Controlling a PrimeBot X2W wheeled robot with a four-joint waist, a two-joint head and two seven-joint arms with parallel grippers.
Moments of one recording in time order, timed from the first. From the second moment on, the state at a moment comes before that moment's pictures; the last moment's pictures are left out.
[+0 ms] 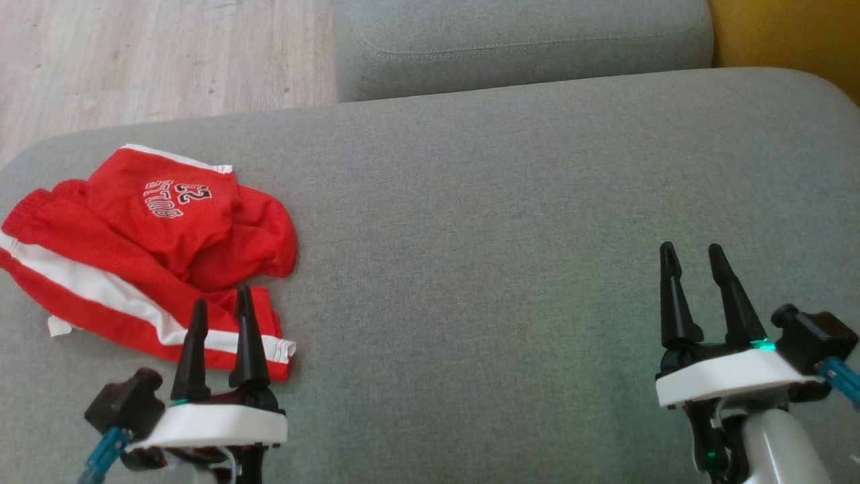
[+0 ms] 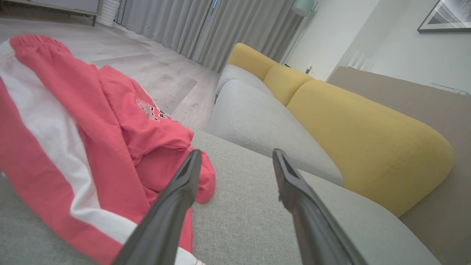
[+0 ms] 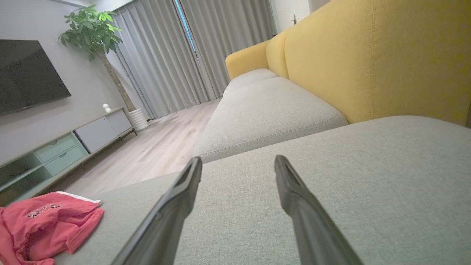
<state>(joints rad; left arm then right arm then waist) 0.00 0.04 -0.10 0.12 -0.55 -0.08 -0.13 -0.04 -0.04 0.04 0.14 0.35 0.13 -0.13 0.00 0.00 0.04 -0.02</state>
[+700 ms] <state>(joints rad) 0.00 0.06 -0.19 0.09 -0.25 -0.03 -0.19 -0.04 -0.04 0.07 0.10 0.07 0.13 -0.19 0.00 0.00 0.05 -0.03</state>
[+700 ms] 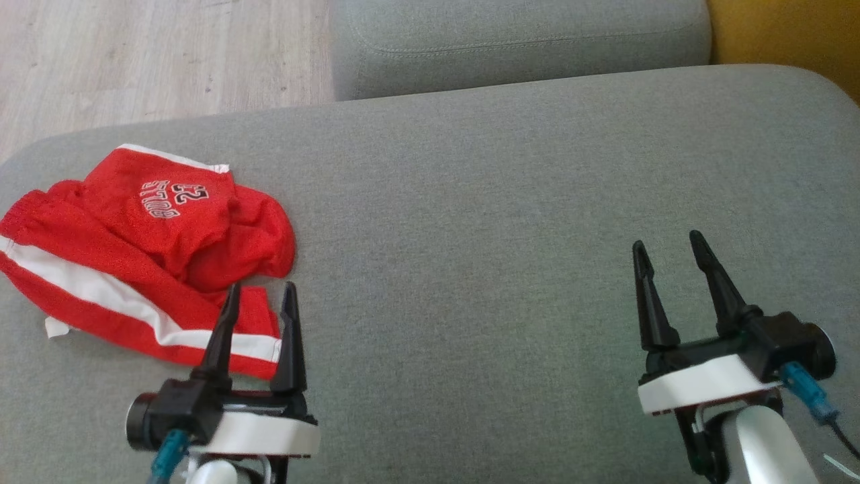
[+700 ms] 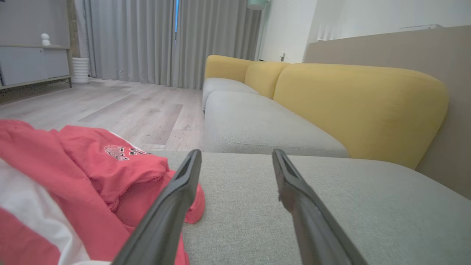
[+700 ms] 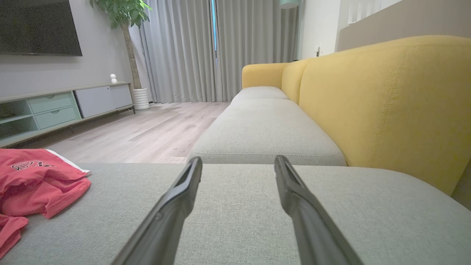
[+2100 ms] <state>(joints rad) 0.03 0.05 -0.13 0.18 -0.27 -0.09 -0.25 0.01 -0.04 0.15 0.21 0.35 0.13 -0.25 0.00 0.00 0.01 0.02</state>
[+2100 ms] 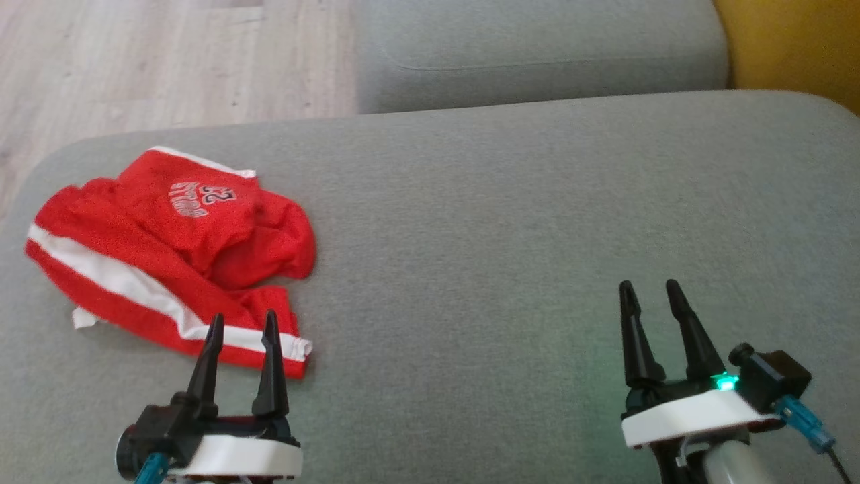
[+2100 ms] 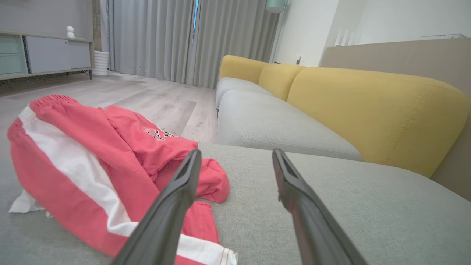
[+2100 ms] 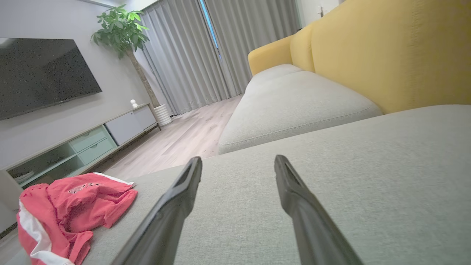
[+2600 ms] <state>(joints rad) 0.06 0.05 -0.10 0.19 -0.27 -0.07 -0.25 0.01 -0.04 0.24 0.21 0.35 0.13 -0.25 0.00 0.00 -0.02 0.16</state>
